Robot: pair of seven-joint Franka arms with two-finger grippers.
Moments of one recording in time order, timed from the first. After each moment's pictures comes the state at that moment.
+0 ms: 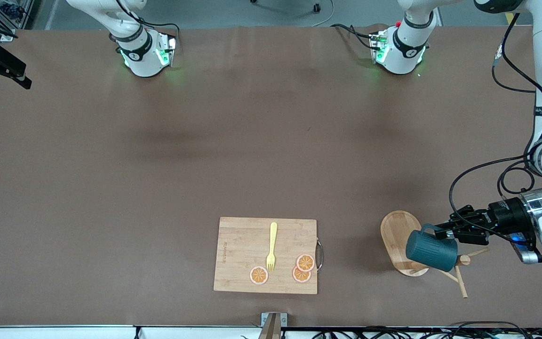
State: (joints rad) left arm 0.23 0.63 -0.13 -1.36 -1.04 1.86 -0.31; right arm -0.05 -0.19 0.00 -1.63 0.01 1.43 -0.05
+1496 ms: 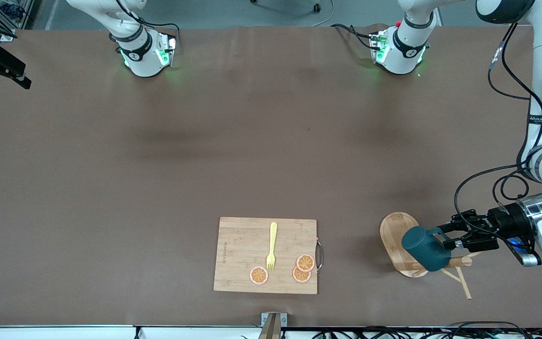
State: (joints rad) left arm 0.26 0.69 -0.13 -1.36 -1.11 1.86 -0.21; right arm -0.05 -0.19 0.00 -1.63 0.01 1.43 -0.05
